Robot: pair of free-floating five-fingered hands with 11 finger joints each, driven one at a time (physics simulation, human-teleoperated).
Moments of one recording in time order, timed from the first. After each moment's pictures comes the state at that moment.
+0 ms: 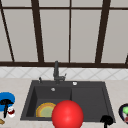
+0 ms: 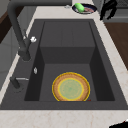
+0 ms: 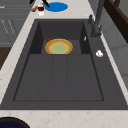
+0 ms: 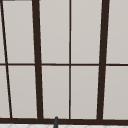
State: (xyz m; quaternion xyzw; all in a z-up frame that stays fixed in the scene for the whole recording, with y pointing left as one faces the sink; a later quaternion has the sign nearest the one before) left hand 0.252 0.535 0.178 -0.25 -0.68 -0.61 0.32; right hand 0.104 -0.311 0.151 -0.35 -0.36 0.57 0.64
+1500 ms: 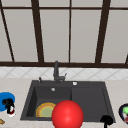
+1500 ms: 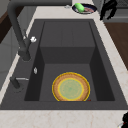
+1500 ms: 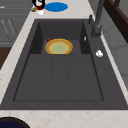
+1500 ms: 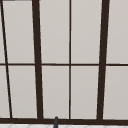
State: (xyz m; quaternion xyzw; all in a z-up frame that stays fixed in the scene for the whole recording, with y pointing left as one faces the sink) left hand 0.249 0.516 0.179 -0.20 -0.70 -0.62 0.29; right hand 0.104 -0.311 0.151 -0.35 -0.36 0.57 0.64
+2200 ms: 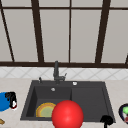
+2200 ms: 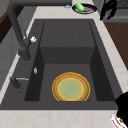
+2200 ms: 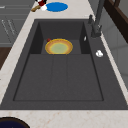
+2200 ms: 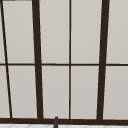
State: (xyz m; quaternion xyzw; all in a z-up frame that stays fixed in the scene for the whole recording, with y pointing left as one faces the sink) left hand 0.282 0.492 0.230 -0.20 -0.70 -0.62 0.30; right hand 0.104 -0.311 0.151 -0.35 -0.36 0.57 0.64
